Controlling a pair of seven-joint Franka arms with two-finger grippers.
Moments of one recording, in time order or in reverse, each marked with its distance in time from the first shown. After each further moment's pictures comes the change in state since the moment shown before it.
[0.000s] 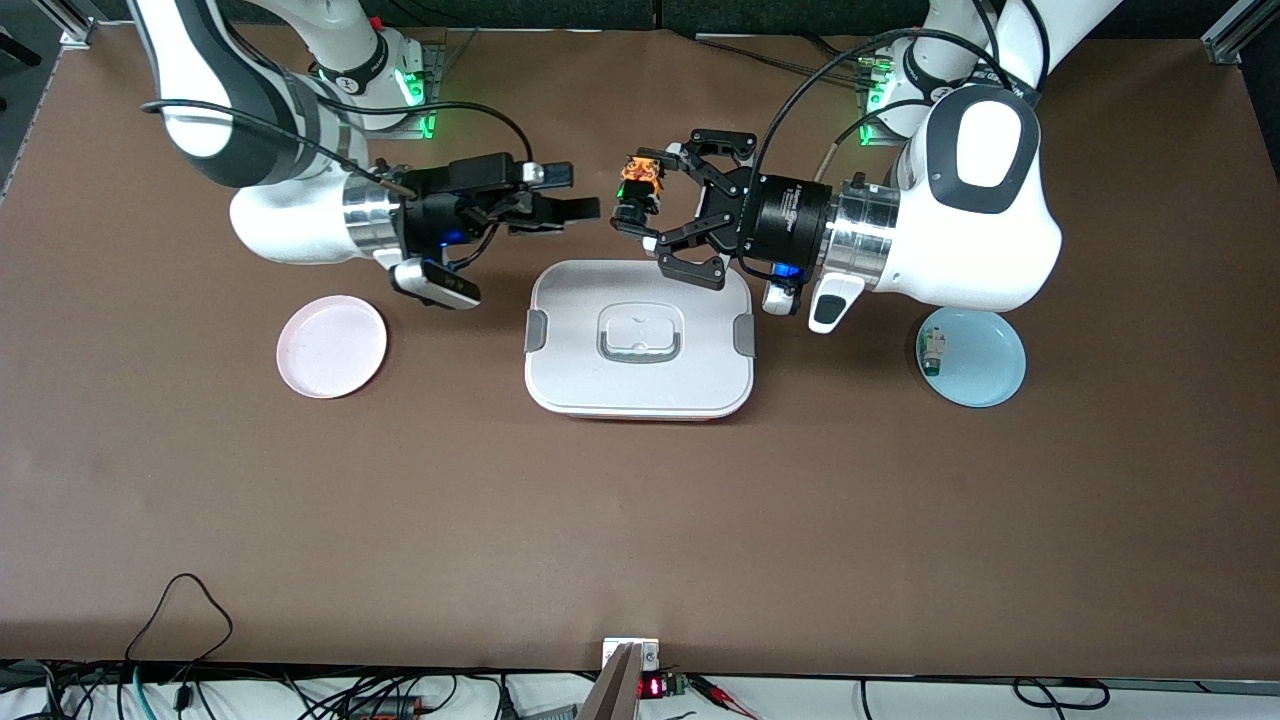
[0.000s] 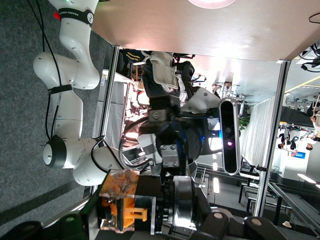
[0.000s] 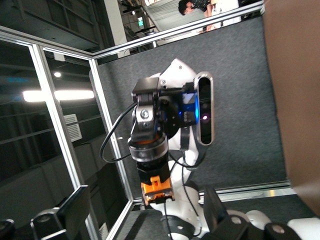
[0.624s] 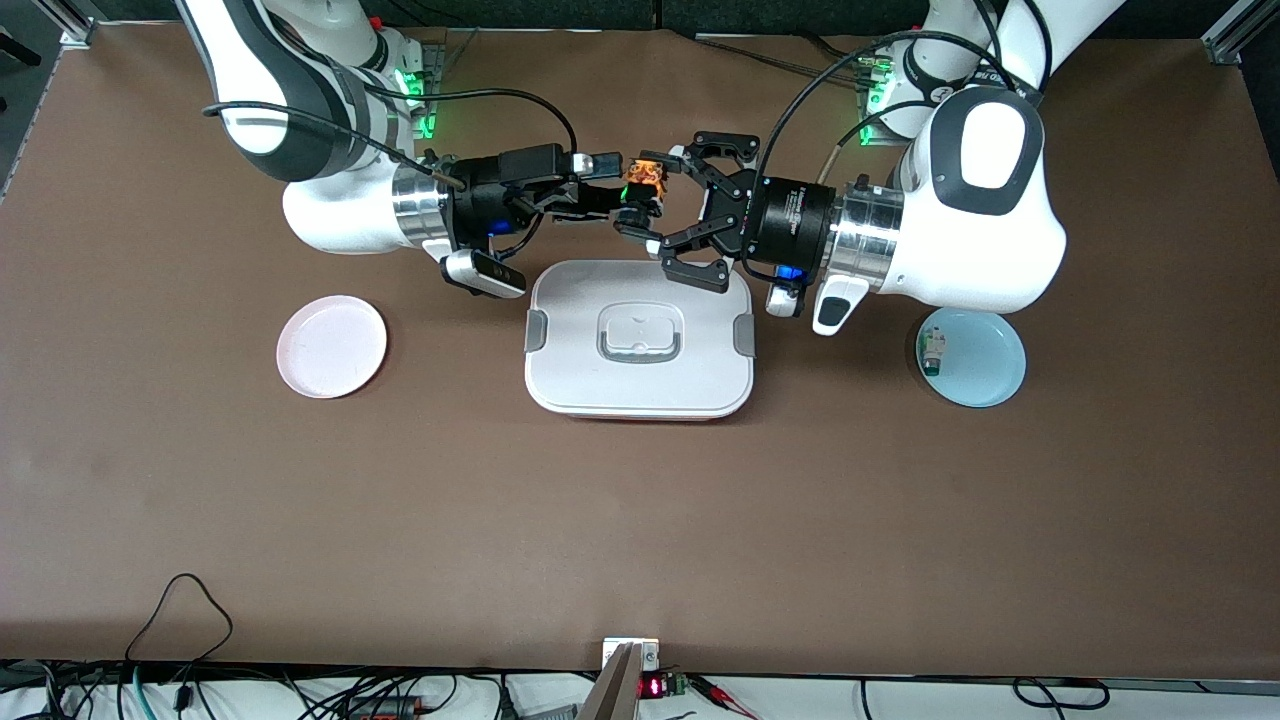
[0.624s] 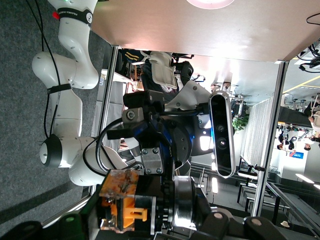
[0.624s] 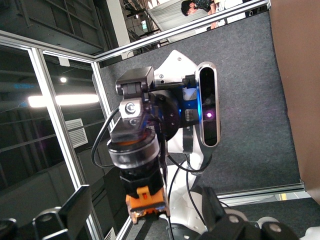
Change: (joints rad) left arm 0.002 0.000 0.001 0.001 0.000 0.000 -0.003; right arm 0.011 0.028 0.064 0.038 0.047 0.080 -0.011
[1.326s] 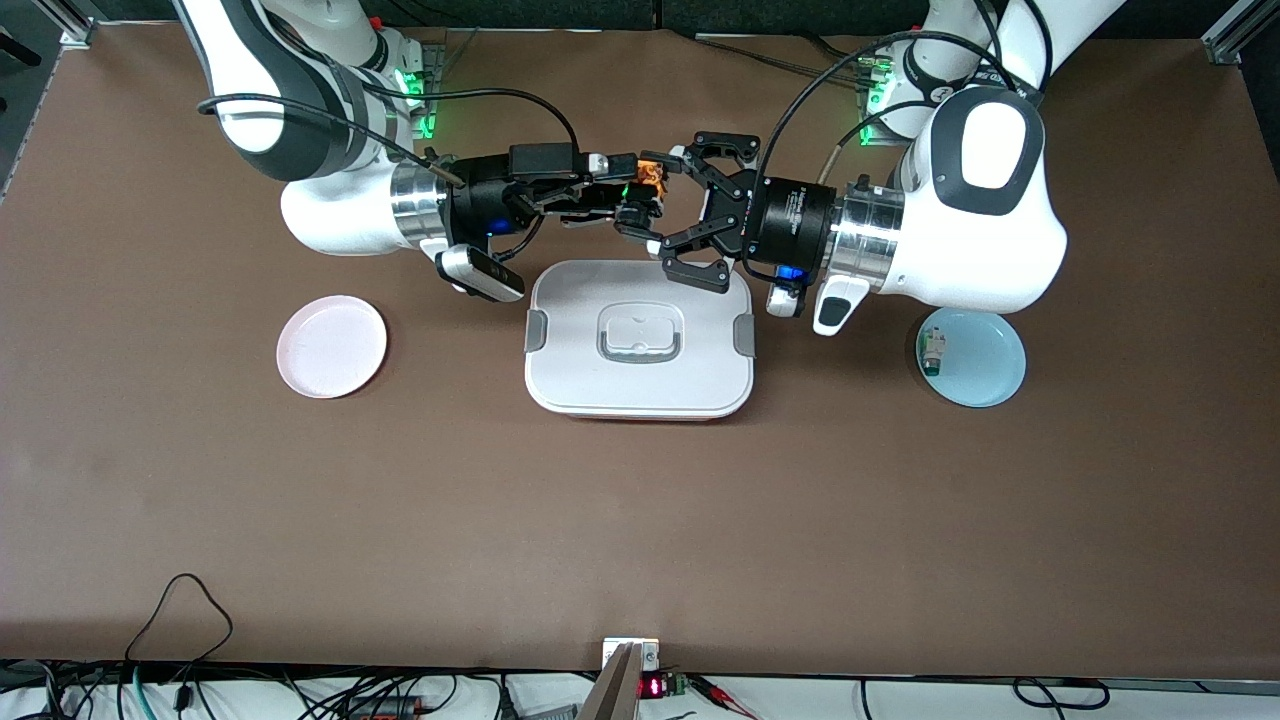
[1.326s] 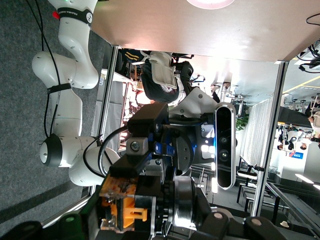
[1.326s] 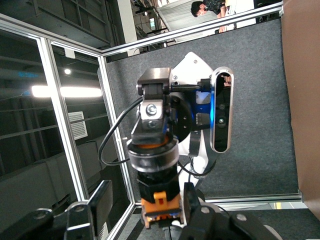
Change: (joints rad) left arm 0.000 0.000 0.000 0.000 0.000 0.000 -0.002; right arm 0.000 0.006 0.000 0.031 0.000 0.001 -0.058
